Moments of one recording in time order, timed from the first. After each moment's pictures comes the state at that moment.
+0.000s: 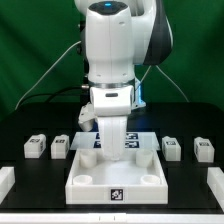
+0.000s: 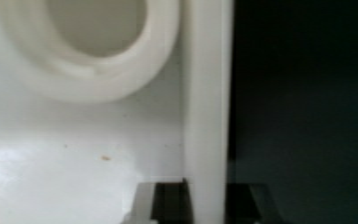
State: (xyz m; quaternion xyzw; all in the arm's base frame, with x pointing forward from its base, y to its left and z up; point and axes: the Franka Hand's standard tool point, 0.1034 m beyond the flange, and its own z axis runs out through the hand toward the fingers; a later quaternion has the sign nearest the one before) arm 0.419 -0.017 0.010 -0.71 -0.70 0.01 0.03
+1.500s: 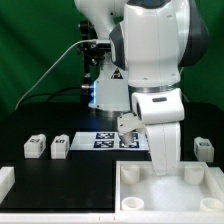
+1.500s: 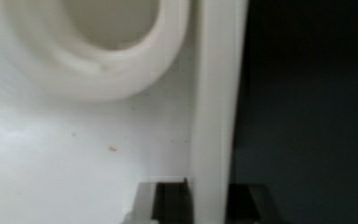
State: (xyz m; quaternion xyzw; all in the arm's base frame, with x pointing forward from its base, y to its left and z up) arm 0.496 0.065 0.012 -0.70 -0.71 -0.02 0.04
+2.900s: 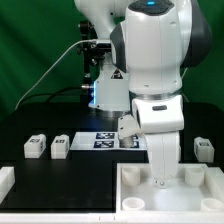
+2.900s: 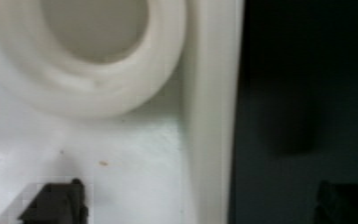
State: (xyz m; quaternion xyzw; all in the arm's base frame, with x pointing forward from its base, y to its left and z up) arm 0.496 0.062 0.009 -0.71 -0.70 0.00 0.06
